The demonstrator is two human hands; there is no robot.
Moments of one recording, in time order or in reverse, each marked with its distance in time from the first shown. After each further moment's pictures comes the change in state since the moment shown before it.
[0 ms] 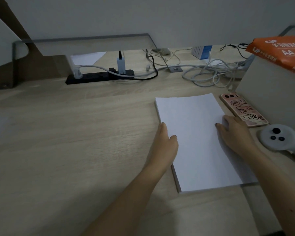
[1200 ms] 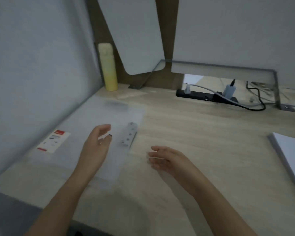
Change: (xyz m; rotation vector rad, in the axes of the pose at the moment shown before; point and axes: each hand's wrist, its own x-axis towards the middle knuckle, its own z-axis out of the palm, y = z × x) left_hand -0.188 -0.101 -0.378 0.188 0.853 0.087; right_hand -0.196 -0.382 0.097 1.178 -1.061 0.062
